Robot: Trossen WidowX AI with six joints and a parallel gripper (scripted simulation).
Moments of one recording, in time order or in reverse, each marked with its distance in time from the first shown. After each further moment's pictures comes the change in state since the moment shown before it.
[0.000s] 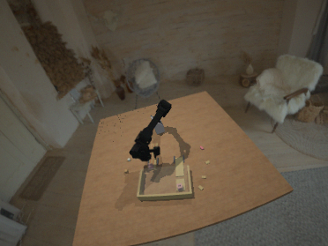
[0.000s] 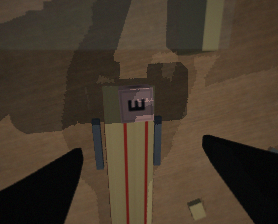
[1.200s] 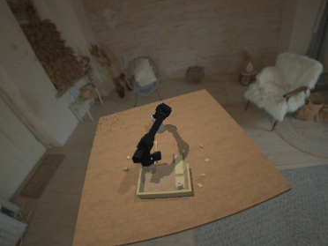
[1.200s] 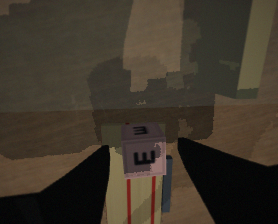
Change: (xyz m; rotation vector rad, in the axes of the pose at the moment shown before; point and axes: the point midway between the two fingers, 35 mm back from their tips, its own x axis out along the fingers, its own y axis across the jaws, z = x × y) arm 0.039 0.002 0.028 -0.008 -0.009 -0.001
